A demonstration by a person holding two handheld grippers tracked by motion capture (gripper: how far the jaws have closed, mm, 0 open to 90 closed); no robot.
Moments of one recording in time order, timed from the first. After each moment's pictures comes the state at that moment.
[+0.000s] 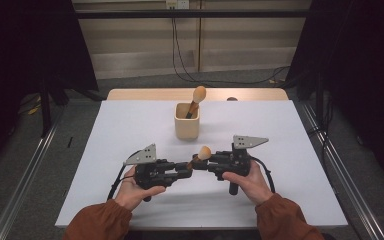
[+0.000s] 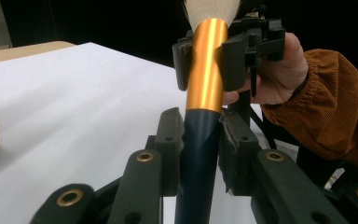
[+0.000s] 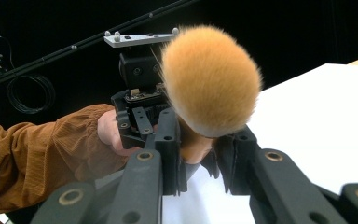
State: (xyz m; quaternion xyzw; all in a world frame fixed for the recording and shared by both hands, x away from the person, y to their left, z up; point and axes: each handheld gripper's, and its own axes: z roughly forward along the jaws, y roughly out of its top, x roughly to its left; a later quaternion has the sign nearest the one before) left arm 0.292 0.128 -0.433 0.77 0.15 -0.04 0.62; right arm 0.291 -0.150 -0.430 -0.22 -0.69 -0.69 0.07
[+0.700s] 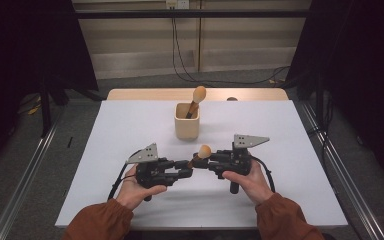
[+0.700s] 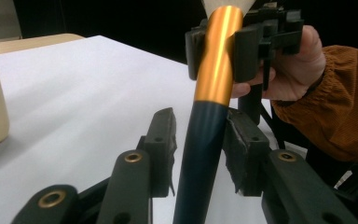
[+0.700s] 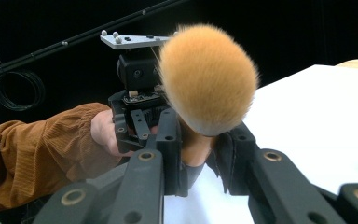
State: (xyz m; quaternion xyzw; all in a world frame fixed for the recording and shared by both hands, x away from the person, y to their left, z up) left arm 0.295 0.126 -0.436 0.77 0.17 -0.03 0.61; right arm 0.292 -0.151 -0.427 -0.22 -0.69 -0.69 0.05
